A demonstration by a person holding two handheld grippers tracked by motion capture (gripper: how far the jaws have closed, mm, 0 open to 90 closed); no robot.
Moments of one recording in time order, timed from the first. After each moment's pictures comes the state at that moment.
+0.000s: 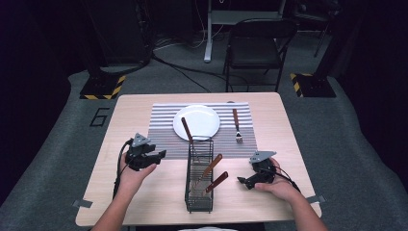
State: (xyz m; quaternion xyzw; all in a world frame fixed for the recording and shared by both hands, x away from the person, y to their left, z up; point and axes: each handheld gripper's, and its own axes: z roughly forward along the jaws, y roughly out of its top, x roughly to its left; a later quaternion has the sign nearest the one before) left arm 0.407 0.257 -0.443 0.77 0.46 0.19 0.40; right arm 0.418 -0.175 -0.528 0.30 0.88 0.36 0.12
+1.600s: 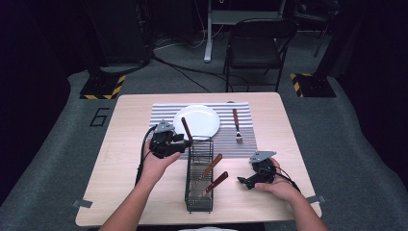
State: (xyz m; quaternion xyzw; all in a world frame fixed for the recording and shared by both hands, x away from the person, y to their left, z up) left arm 0.428 0.182 -0.407 0.78 0.41 0.14 0.46; right arm 0.418 -0.175 -0.528 0.30 0.88 0.36 0.12
